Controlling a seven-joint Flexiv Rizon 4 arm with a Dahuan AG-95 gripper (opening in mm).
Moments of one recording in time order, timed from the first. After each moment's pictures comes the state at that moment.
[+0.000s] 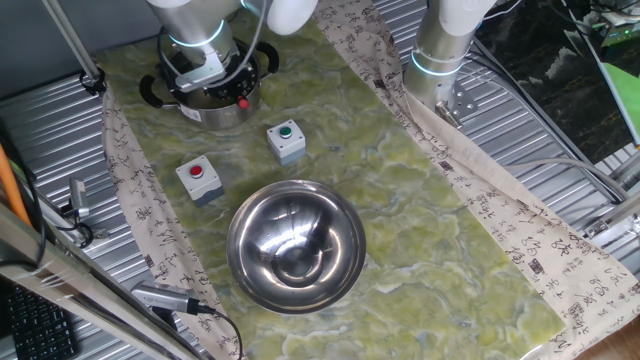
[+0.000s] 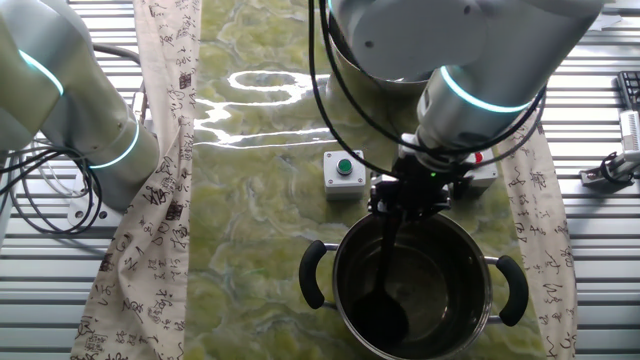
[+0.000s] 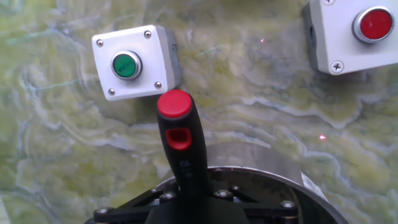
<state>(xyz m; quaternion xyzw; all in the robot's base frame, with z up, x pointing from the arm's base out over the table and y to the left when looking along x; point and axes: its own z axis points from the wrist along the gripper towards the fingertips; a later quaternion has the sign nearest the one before) 0.471 -0.133 0.130 0.67 -0.73 0.01 0.14</state>
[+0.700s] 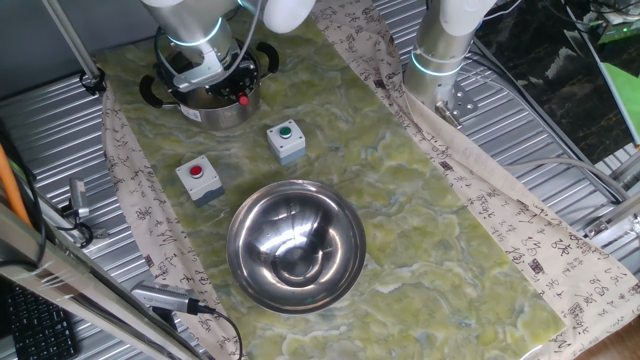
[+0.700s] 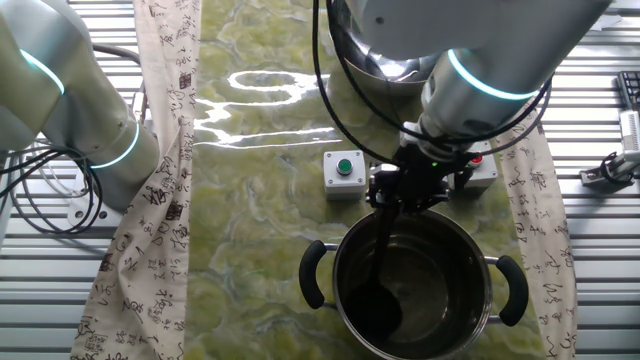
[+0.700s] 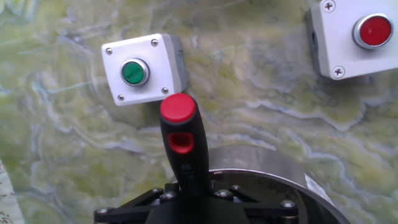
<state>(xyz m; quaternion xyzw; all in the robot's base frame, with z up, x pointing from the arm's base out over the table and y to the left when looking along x) 0.465 -0.125 0.142 0.67 -0.73 -0.01 0.16</state>
